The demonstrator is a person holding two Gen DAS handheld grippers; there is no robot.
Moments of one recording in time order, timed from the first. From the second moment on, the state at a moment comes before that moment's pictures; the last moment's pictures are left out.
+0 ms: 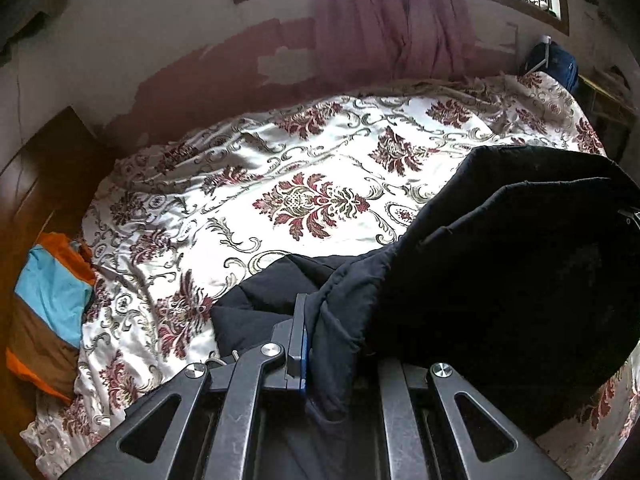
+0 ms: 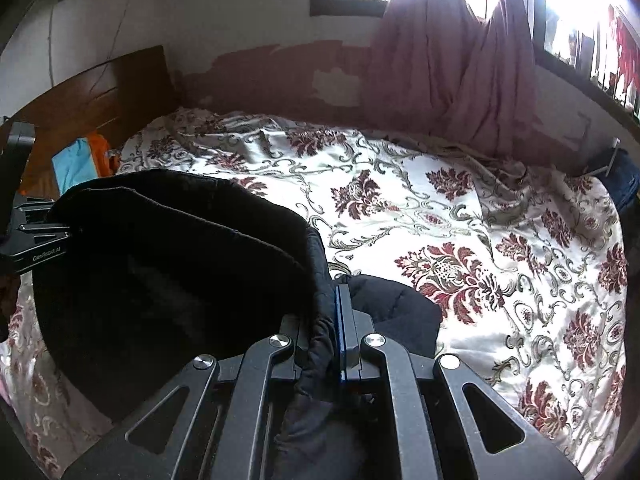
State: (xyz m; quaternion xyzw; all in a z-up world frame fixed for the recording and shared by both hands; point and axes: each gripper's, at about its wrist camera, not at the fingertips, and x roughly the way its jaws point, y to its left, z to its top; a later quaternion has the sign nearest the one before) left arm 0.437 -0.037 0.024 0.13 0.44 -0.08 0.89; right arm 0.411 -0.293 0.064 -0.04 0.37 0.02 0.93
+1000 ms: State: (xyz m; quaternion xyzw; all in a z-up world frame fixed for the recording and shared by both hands) left arm 0.506 -0.046 -0.054 0.12 0.49 -0.07 0.86; right arm 0.481 -0.312 -0.021 -0.02 0.42 0.01 0.91
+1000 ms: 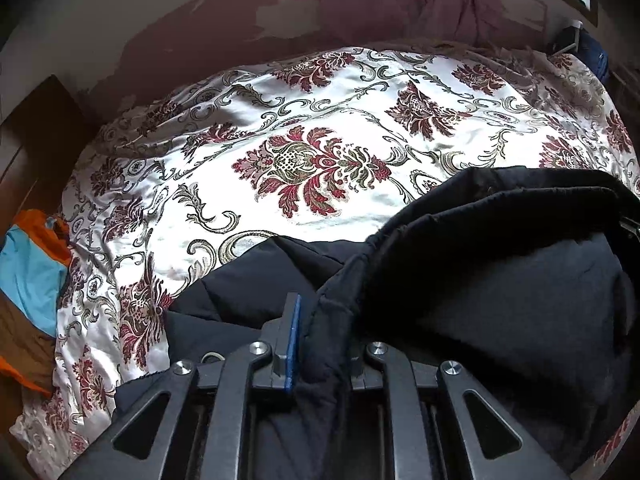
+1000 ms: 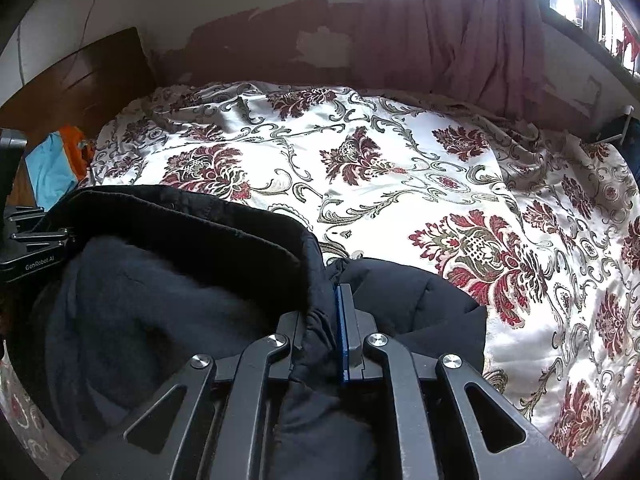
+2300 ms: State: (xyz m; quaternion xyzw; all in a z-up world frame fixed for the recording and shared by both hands) left arm 0.454 -0.038 0.014 0.08 0.34 -0.09 0.93; right arm 0.421 -0.306 0.022 -0.07 0.35 0.06 0.93
